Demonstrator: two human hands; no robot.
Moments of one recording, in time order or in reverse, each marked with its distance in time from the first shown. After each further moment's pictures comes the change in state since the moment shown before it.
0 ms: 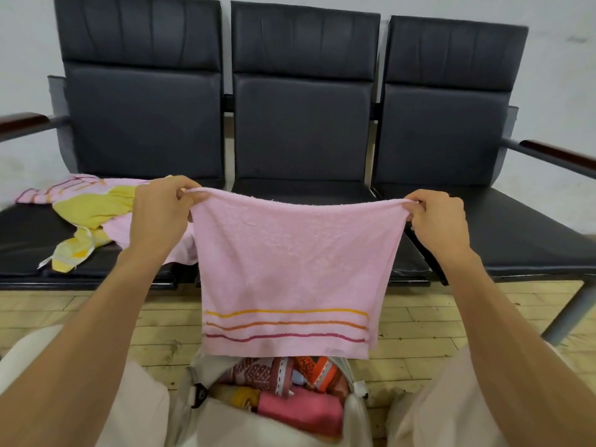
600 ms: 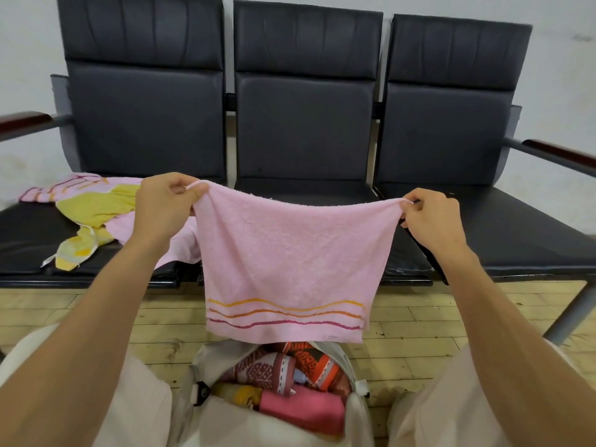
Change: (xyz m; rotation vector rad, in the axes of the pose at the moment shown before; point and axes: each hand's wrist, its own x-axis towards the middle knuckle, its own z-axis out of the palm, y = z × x) left_hand 0.002 0.010 -0.004 -0.424 -0.035 -0.335; right_hand -0.001 -0.010 0.001 0.120 -0.074 0.055
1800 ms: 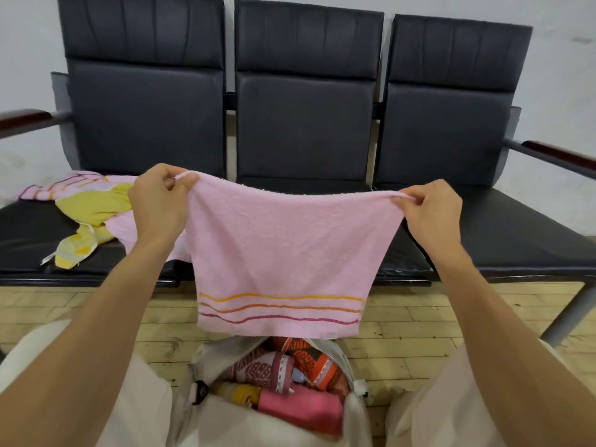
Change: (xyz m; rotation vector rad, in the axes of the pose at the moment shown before) left_hand -0.001 0.001 0.003 0.138 0.246 0.109; right_hand -0.006 -0.013 -0.003 0.057 0.157 -0.108
